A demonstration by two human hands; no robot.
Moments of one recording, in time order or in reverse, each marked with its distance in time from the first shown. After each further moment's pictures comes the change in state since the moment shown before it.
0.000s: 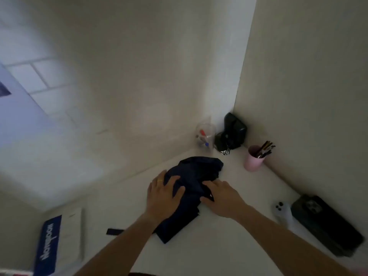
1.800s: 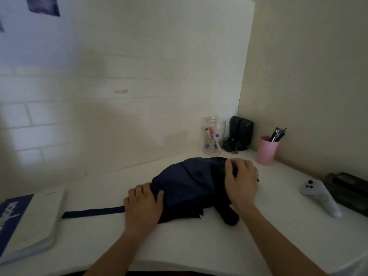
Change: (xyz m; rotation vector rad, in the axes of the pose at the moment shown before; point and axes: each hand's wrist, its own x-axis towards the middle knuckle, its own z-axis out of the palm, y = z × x) left_hand -0.039 -0.170 0.175 -0.038 0.547 -0.075; right_hand 0.015 -0.019 0.181 0.361 1.144 0.174
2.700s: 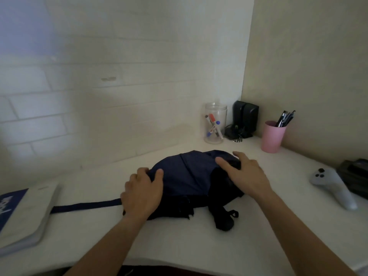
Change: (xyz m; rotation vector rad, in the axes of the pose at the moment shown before) left_hand 0.006 0.053 -0.031 -0.242 -0.121 -0.268; right_hand 0.028 0.026 -0.025 -0.140 -0.556 0.242
